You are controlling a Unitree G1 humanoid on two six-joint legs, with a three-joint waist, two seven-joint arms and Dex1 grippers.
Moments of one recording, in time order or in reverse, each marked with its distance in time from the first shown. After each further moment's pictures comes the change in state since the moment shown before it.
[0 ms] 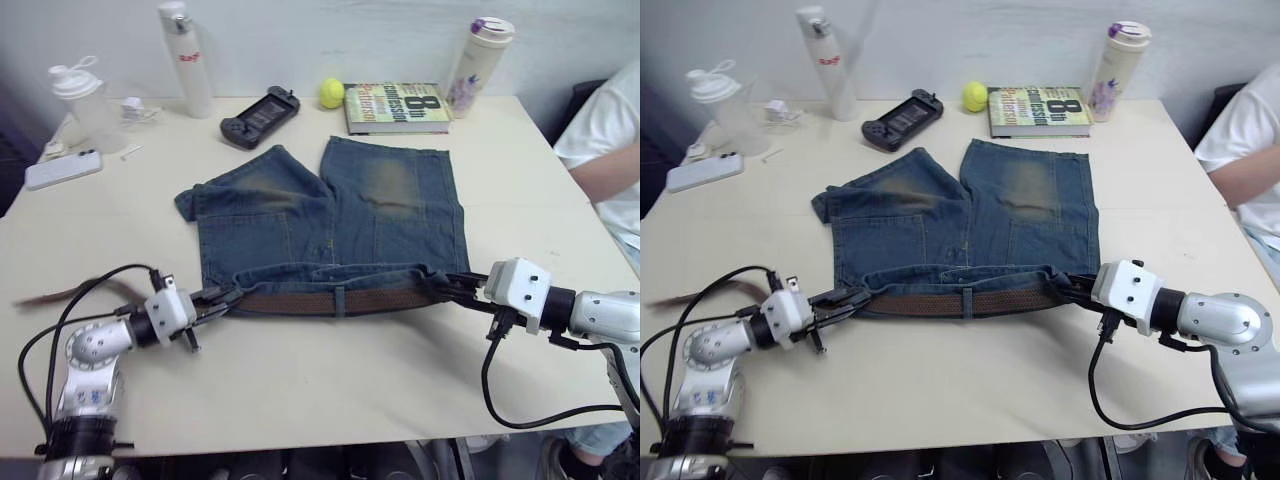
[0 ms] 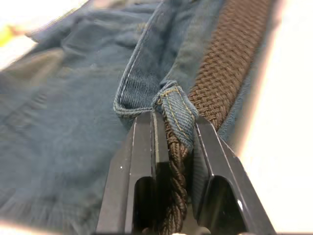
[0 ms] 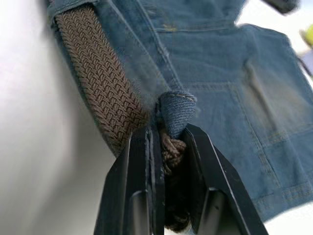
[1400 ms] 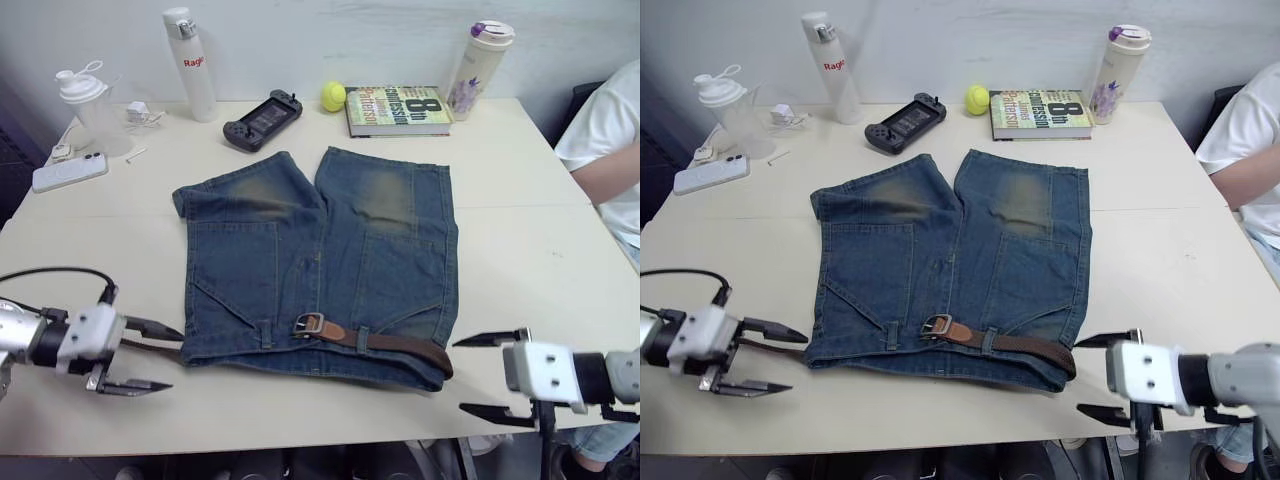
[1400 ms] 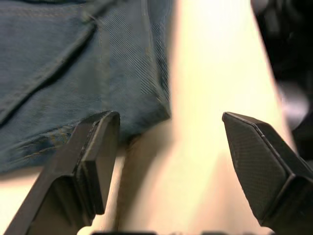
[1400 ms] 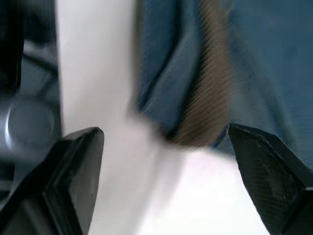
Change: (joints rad) left arm 0.041 0.613 -0.149 -0.061 -0.502 0.492 -0.431; right arm 0.308 -0.206 -0.175 -0.242 0.210 0.124 0.157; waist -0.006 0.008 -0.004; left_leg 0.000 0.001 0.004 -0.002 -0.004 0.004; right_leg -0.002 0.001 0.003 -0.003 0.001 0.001
